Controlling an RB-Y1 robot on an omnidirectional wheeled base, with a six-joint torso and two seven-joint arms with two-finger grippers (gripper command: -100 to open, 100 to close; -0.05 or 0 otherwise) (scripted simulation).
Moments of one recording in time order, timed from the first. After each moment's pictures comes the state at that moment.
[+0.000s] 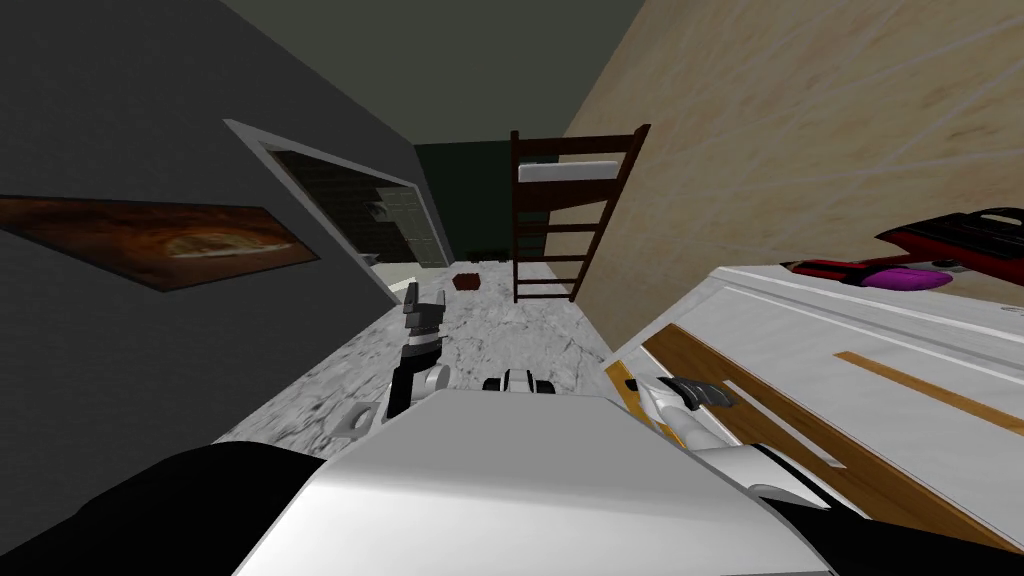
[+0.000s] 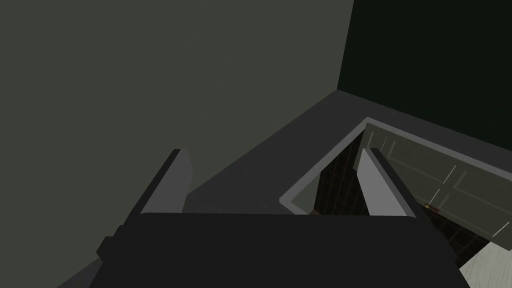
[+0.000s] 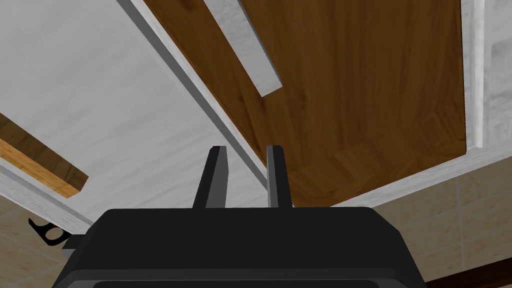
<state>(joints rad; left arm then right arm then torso) 0.51 0.04 0.04 -2.34 0.09 -0.42 0.09 -0.06 -0.63 0.16 -0.63 1.08 1.05 0.26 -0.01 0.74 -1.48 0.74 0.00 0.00</state>
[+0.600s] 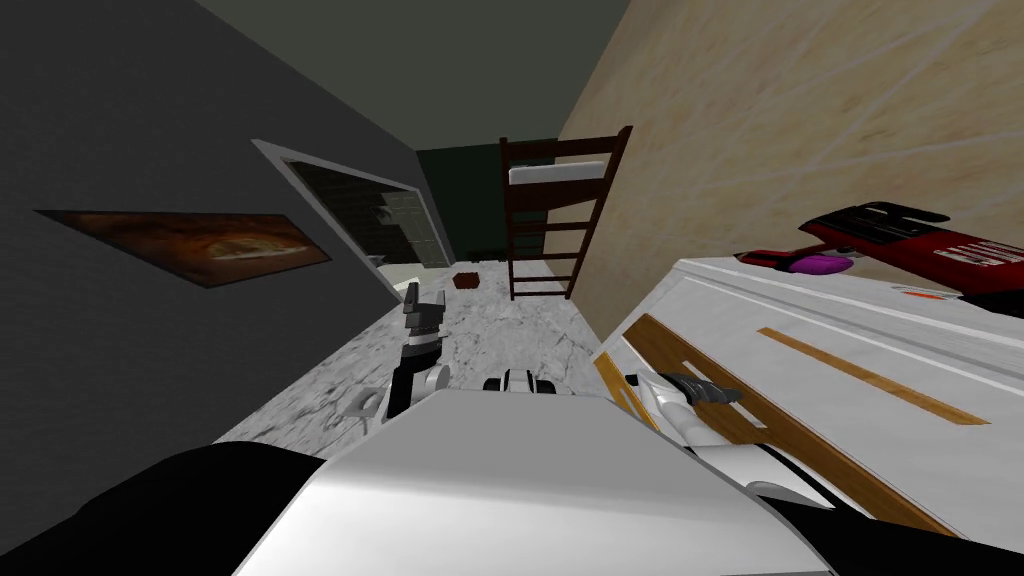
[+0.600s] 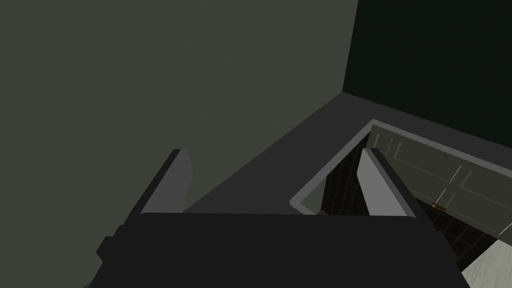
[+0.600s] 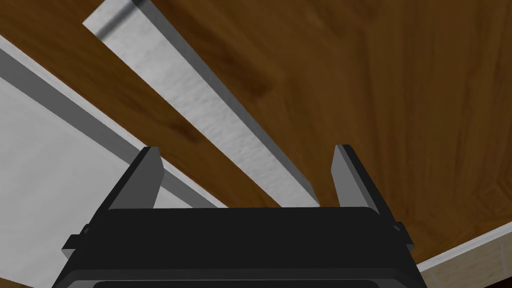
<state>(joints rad) 0.51 0.04 0.04 -2.34 0.09 -0.42 0.09 -0.07 -0.64 0.11 -0.66 1.05 0.99 0.21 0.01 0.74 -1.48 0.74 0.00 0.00</state>
